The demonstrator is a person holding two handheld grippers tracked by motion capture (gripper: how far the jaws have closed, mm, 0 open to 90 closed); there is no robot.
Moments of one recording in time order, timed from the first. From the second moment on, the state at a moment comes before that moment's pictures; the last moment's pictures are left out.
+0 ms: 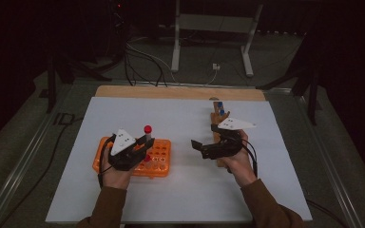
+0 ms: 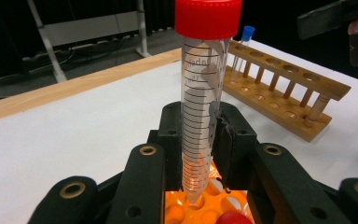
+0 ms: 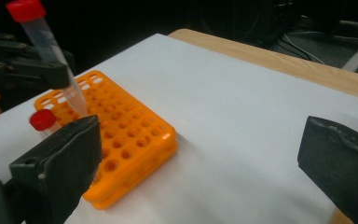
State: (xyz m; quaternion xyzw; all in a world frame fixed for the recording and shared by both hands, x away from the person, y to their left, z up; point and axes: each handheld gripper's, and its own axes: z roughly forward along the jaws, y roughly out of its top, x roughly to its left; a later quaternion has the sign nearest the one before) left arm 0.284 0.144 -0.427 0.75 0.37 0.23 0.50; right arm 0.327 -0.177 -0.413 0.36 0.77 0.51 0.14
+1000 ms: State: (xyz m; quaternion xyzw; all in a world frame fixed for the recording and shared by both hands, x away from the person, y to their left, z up) left arm 0.268 0.171 -0.457 0.75 0.39 0.21 0.49; right arm 0.319 -0.203 -0.432 0.38 0.77 0.50 0.14
